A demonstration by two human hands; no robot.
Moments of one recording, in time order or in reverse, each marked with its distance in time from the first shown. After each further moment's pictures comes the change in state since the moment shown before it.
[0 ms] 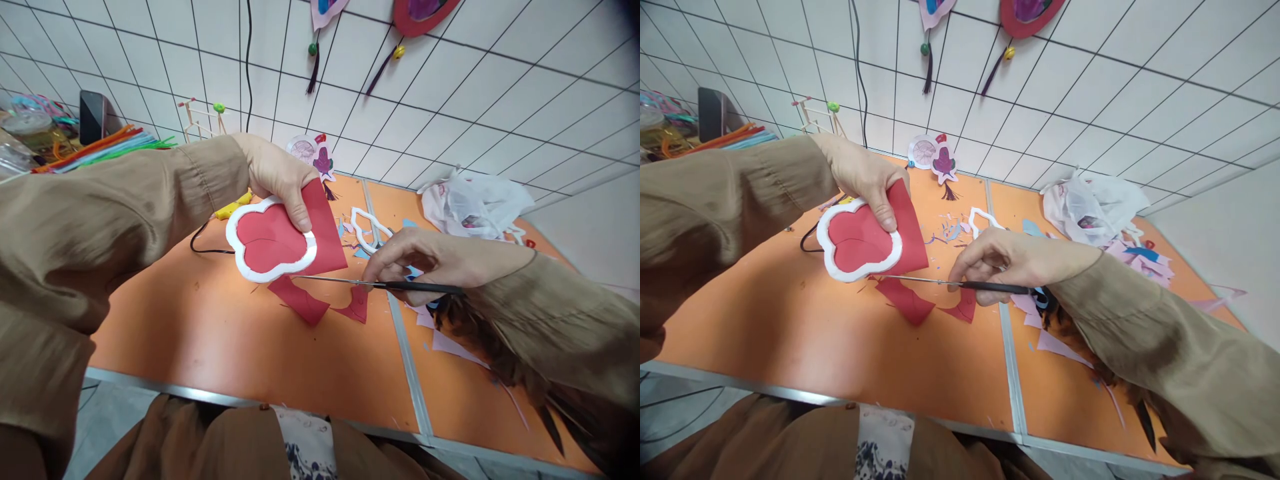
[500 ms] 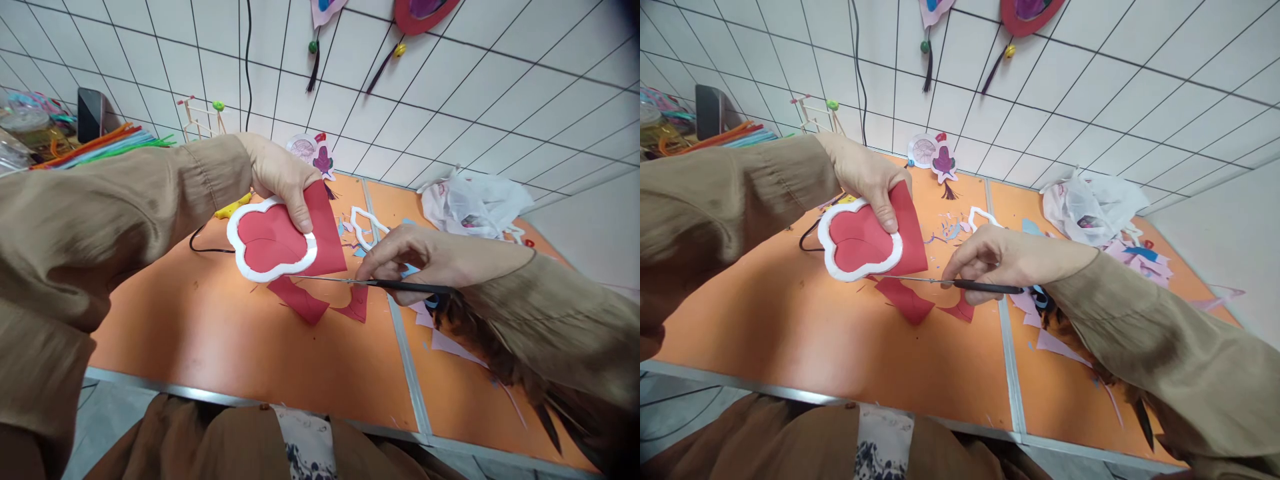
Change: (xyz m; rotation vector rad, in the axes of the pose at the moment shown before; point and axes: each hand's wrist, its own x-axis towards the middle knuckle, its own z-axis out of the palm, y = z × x) left_hand 0.003 0.004 0.019 -0.723 0.759 -0.203; right_hand 0.007 -0.006 0.001 -0.084 0.000 0.001
